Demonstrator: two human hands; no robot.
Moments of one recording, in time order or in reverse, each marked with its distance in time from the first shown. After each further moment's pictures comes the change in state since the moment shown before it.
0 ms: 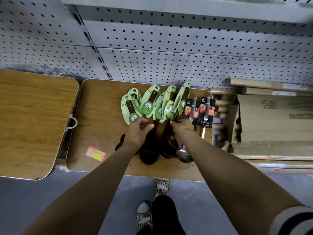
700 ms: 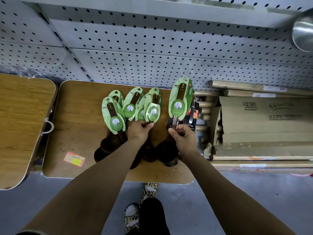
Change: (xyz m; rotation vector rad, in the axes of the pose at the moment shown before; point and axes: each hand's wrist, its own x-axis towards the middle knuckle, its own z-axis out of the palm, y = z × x) left_hand 0.030 0.030 0.077 0.067 -0.004 -0.160; right_hand -0.035 0.050 -0.064 0.432 -0.003 -0.322
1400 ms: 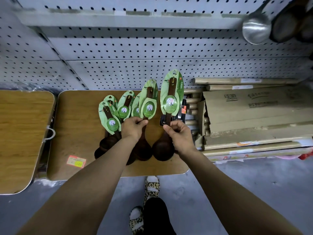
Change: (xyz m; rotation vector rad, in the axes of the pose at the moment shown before) left_hand -0.041 0.023 -0.018 -0.098 0.083 0.081; right_hand -0.036 -0.008 -0.022 0.148 -0.041 -0.088
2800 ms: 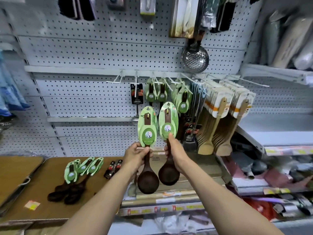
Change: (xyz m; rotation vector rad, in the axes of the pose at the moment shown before) left_hand -0.432 0.232 0.132 -0.735 -0.190 0.475; right_hand -0.204 -0.210 -0.377 0.047 -0.119 -0.300
